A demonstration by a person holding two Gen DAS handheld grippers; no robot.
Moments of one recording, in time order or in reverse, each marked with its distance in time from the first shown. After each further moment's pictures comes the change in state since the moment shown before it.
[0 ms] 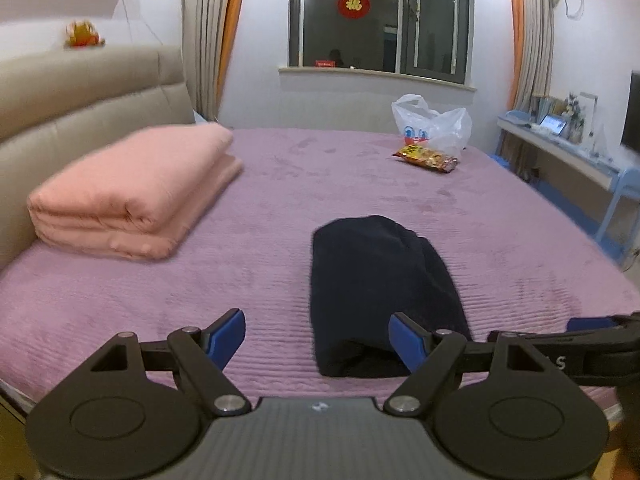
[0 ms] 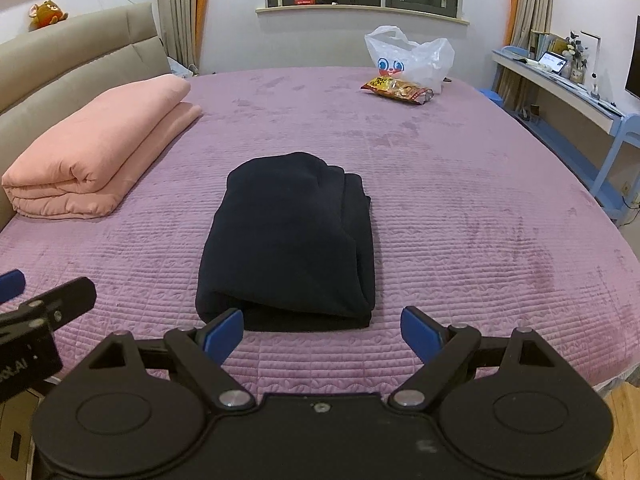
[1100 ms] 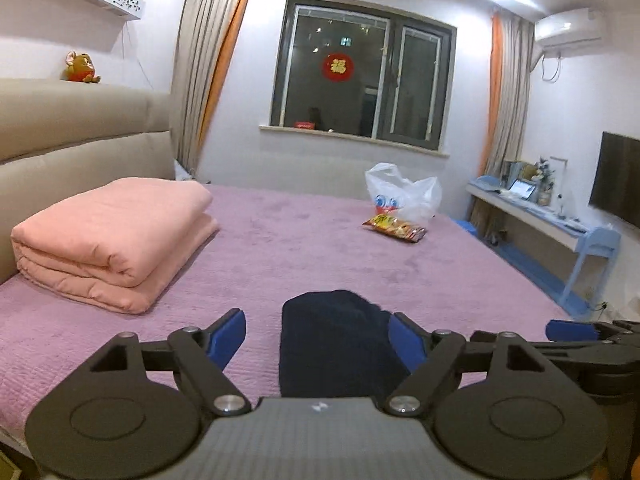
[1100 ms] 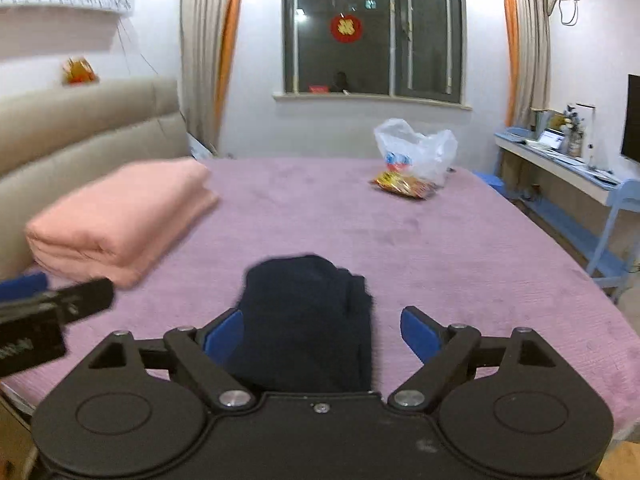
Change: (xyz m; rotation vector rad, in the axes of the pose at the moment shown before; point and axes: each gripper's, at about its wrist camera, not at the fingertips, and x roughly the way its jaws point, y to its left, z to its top) left arm -0.044 0.010 0.022 -0.070 -0.174 -0.122; right arm -0.058 -0.002 0.020 -0.037 -0.261 0.009
